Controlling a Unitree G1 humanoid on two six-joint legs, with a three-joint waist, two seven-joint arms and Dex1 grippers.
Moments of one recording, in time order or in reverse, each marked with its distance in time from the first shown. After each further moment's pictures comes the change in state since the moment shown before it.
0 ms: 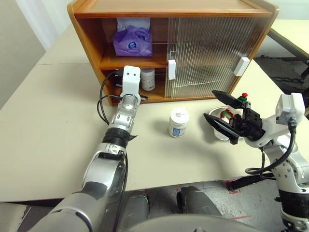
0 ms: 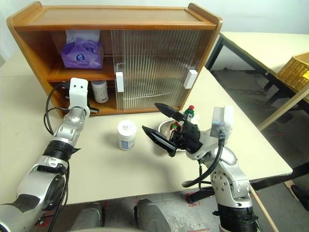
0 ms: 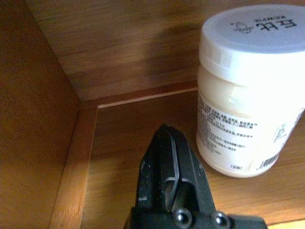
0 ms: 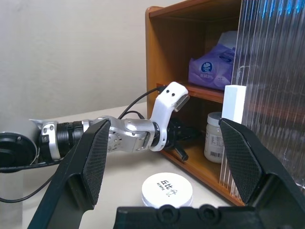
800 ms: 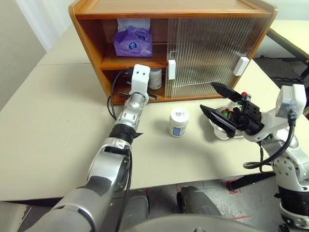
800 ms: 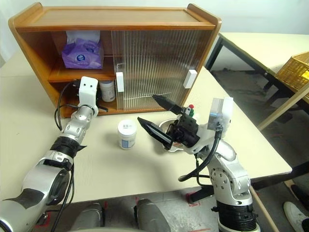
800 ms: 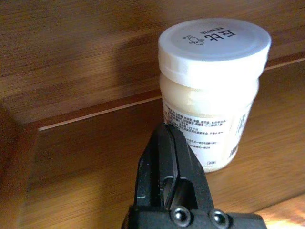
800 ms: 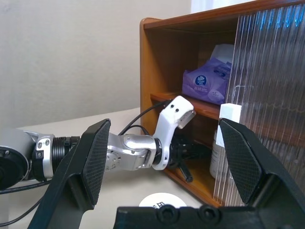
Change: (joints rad) left arm -0.052 -0.046 -0.021 0.099 -0.020 -0.119 -0.117; right arm -0.059 -0.001 0.010 -0.097 0.002 0.081 -0.140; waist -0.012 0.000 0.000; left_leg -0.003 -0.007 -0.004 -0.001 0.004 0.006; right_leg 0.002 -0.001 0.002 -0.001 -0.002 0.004
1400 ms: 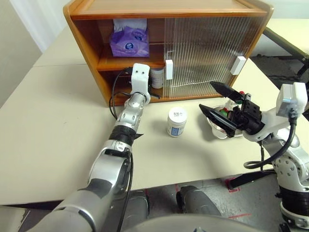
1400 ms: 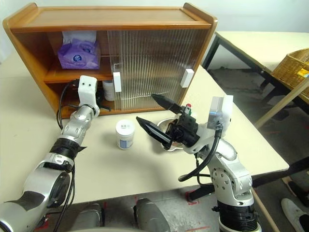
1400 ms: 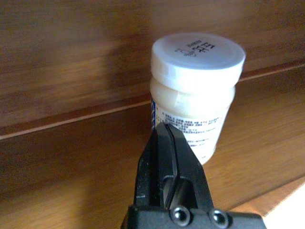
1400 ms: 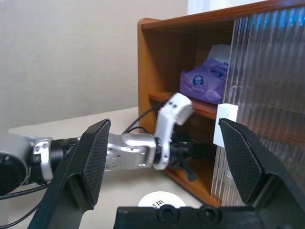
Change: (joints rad) left arm 0.100 0.013 0.031 -0.210 -0.102 0.070 -0.094; right arm -0.002 -0.008 -0.002 -0.018 0.008 0.019 -0.008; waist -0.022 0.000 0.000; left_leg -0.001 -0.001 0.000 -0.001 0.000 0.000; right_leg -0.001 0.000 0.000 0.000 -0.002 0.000
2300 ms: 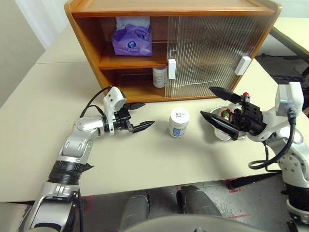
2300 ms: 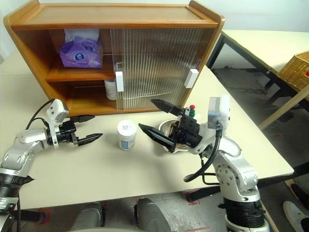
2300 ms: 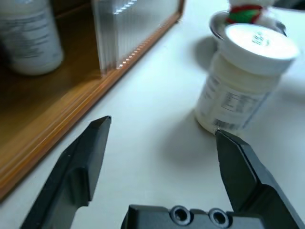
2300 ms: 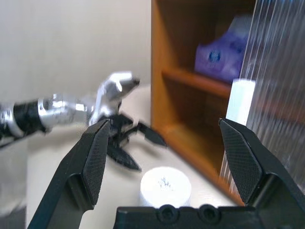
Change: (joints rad) left arm 0.394 0.446 -0.087 -0.506 -0.297 0.015 -0.904; right arm -0.011 -0.117 -0.003 0.040 -0.002 0.062 0.091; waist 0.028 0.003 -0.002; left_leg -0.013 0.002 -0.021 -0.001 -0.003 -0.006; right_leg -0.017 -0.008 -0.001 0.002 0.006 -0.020
